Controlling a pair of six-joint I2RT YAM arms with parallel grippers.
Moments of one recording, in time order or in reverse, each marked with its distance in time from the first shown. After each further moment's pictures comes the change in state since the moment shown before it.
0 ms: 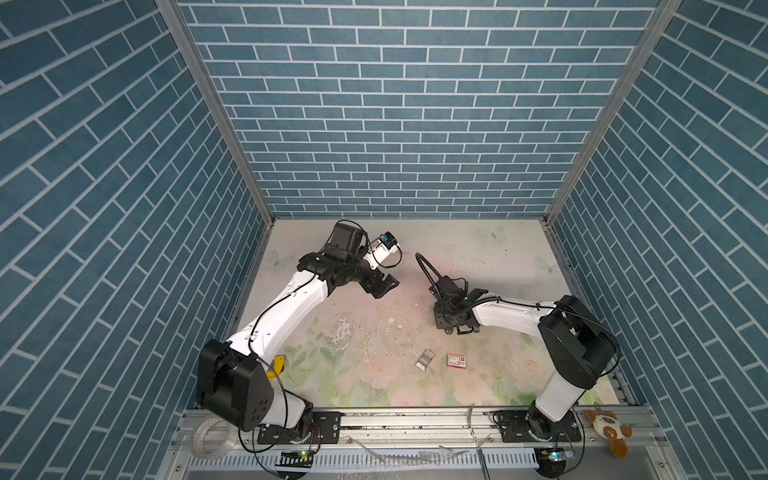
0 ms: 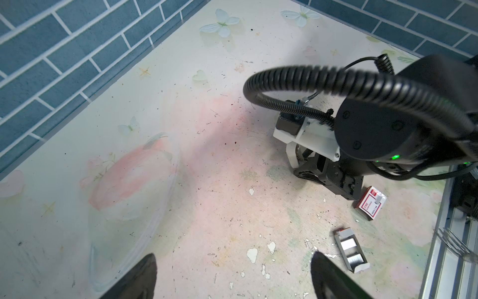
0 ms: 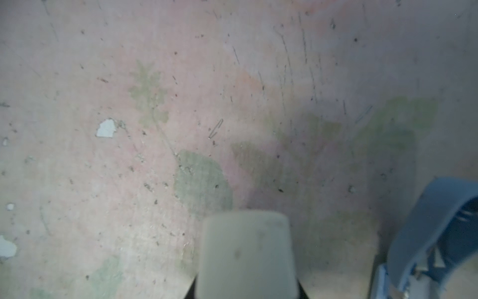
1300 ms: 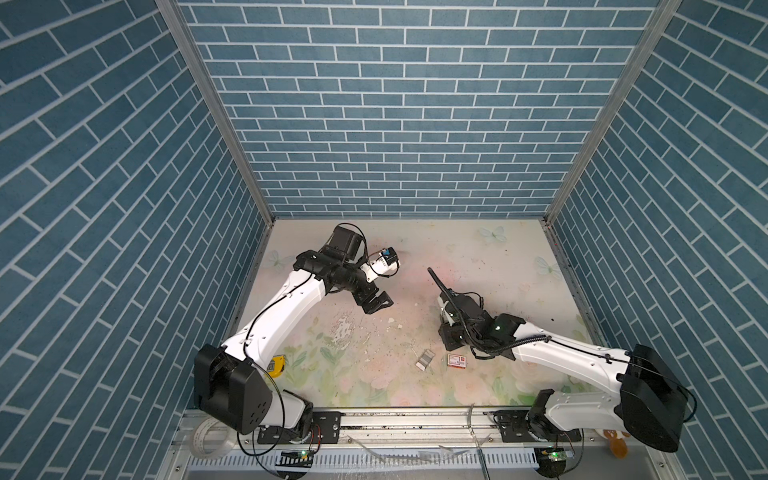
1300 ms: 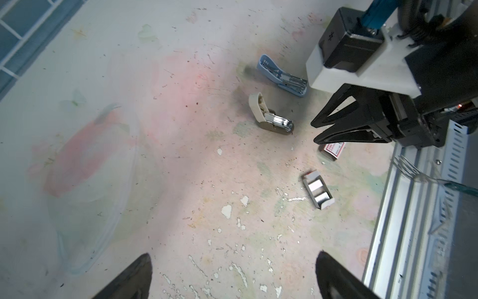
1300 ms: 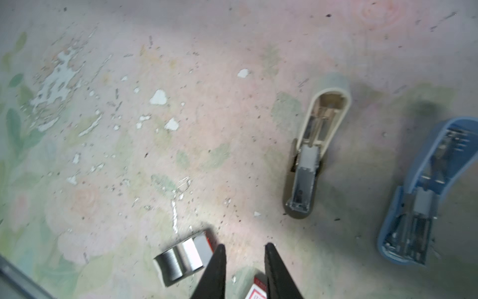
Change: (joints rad) left arm 0.000 -0.013 0.041 -0.294 0.072 0.200; right arm 0.150 -0.450 -0.229 0.003 -0.142 -0.078
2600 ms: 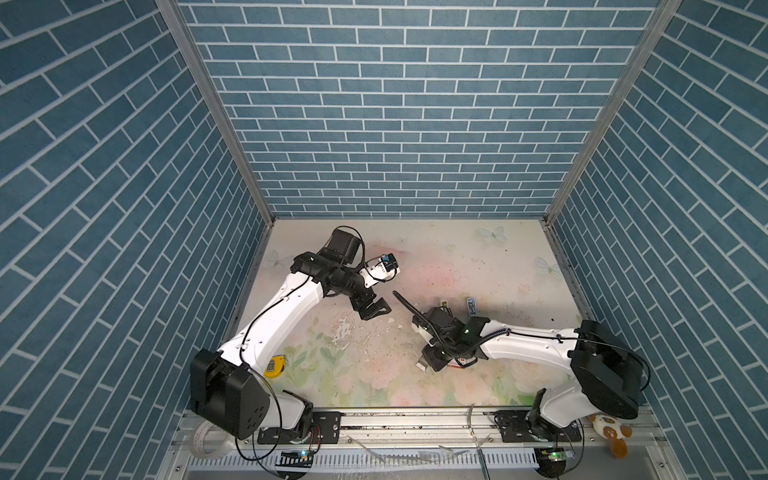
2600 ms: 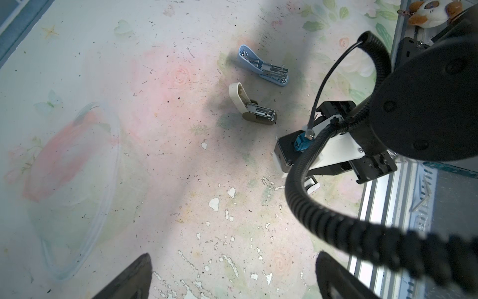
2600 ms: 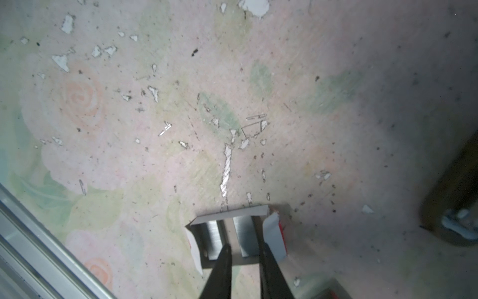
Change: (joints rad) left arm 0.000 -0.027 -0.011 -0.042 0.023 0.049; right arm 0.117 0.256 0.088 -0.042 -0.130 -0.116
